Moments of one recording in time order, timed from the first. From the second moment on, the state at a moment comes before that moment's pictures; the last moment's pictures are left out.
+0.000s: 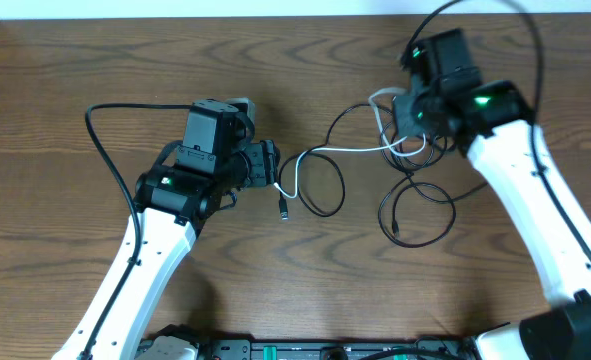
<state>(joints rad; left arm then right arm) -0.32 1.28 1.09 -0.71 0.15 -0.35 0.33 1.62 1.58 -0.94 0.09 0.14</state>
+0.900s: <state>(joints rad) -0.32 1.34 1.09 -0.73 0.15 -0.35 -0.20 1.48 1.83 -0.82 0.22 0.10</state>
